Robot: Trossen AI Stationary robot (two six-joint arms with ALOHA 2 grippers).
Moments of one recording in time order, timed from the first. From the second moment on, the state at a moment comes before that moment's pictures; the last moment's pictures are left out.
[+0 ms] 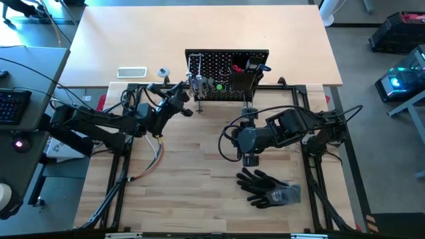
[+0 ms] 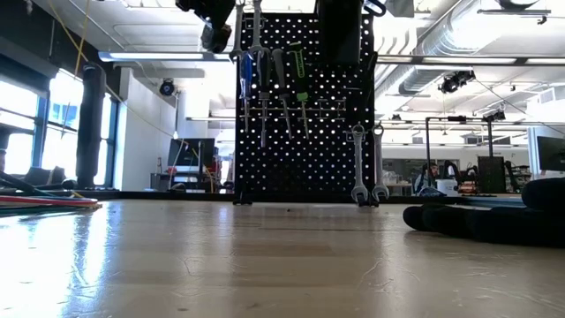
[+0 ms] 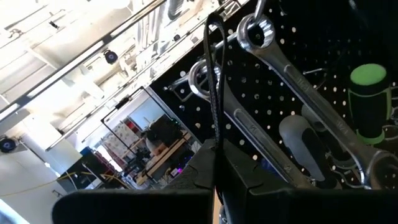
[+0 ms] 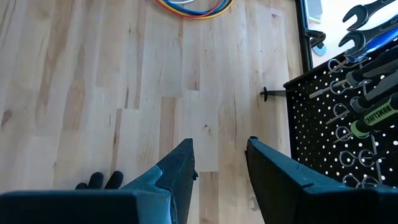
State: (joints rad) left arm -0.03 1.22 0.81 0.75 -1.11 1.02; right arm 0.31 1.80 2.23 -1.48 0.41 0.10
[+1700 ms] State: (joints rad) left arm 0.11 1.19 0.81 0.47 -0.87 0.63; right arm 0.32 1.80 2.23 -1.49 0.42 0.11
